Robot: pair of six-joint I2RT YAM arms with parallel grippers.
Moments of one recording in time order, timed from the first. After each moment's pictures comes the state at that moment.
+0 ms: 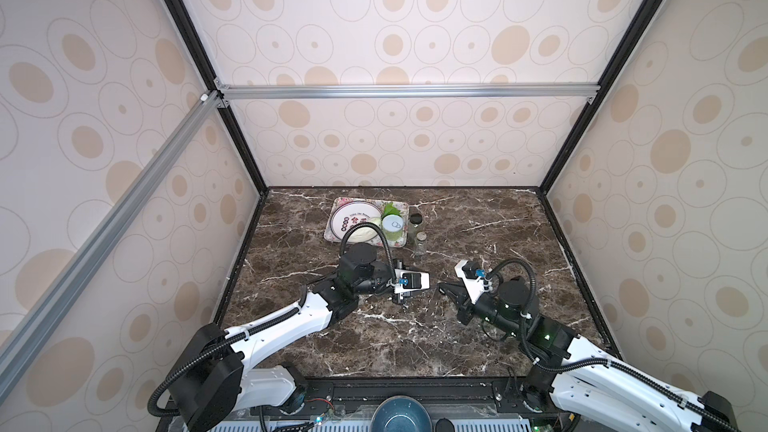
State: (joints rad) left arm -0.77 1.25 0.74 0.33 0.67 0.62; right arm 0.80 0.74 0.45 0.00 -0.02 0.08
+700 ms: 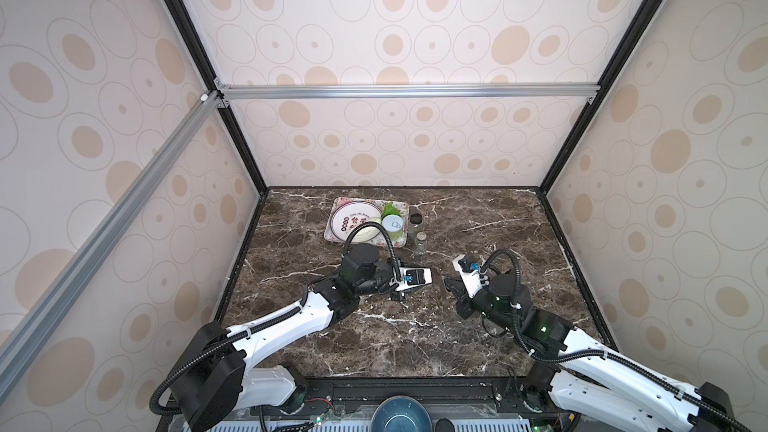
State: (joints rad) left arm -0.78 1.26 0.74 0.26 0.53 0.66; right arm 0.80 0.80 0.52 -0.11 0.10 0.08
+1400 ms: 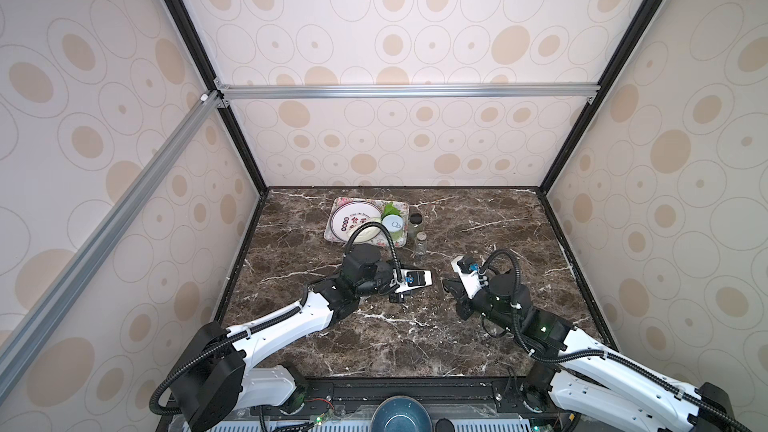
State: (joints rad) left arm -0.78 1.26 0.75 0.20 0.54 0.67; right arm 0.80 0.80 0.52 -0.11 0.06 0.07
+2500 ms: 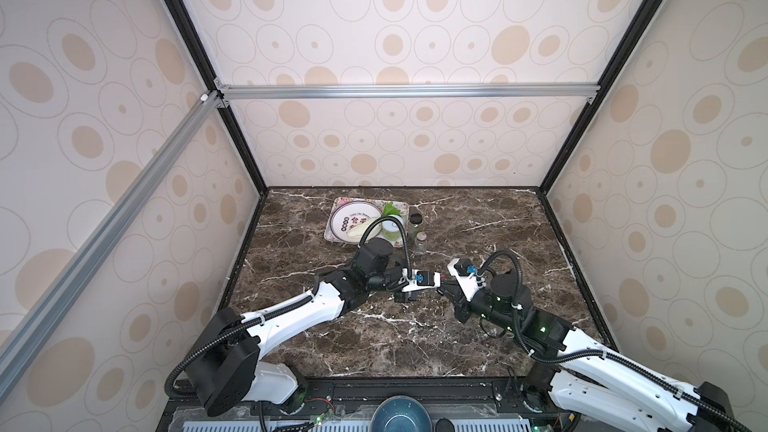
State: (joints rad) left arm -0.79 1.37 0.86 0.07 0.60 0.71; right arm 0.80 0.80 0.51 -0.06 -0.06 0.05
